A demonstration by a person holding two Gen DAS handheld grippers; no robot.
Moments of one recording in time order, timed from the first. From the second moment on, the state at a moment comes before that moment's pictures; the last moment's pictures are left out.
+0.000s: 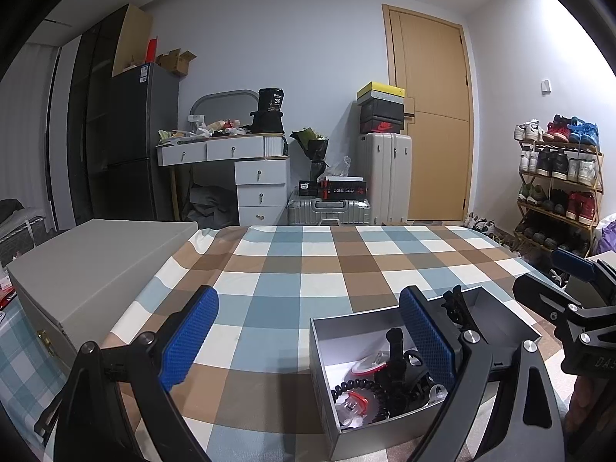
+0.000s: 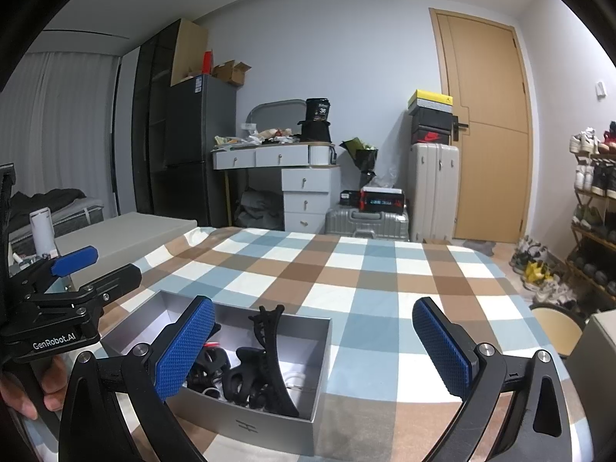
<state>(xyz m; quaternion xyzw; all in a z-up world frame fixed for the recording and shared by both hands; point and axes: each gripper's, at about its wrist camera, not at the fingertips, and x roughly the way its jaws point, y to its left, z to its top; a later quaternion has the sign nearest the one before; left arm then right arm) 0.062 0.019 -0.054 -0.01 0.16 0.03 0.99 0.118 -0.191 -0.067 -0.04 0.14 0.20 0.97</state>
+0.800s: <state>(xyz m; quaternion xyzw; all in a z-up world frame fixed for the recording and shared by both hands) 0.061 0.012 -0.052 -0.01 0.16 0.02 0.99 0.117 -0.190 -0.067 -0.04 0.14 0.20 0.97</state>
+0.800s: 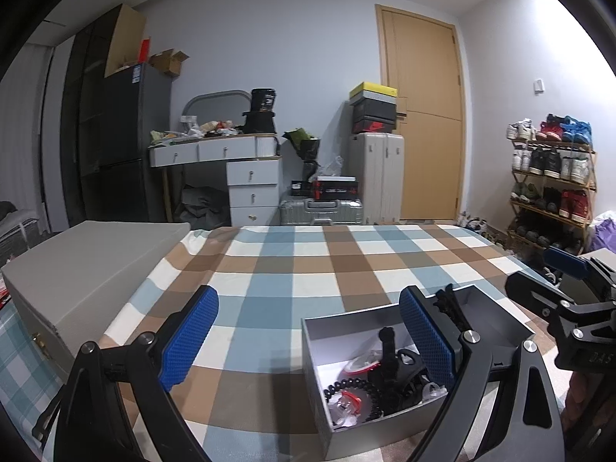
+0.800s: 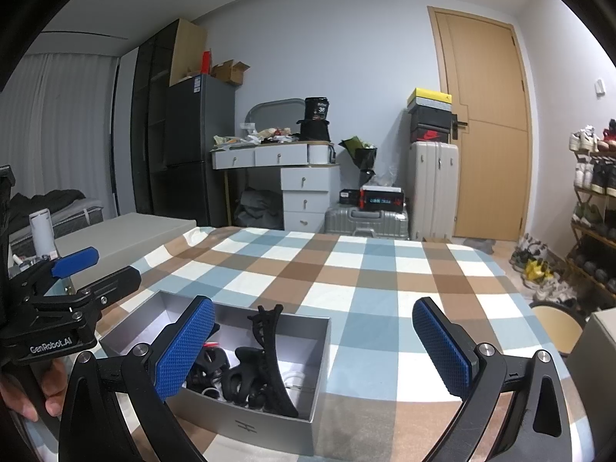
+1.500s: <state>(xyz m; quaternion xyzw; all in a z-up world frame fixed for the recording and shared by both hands) 0.060 0.010 -0.052 -0.01 0.16 0.01 0.99 0.118 -0.190 -0.067 -0.04 0.14 0.20 0.97</state>
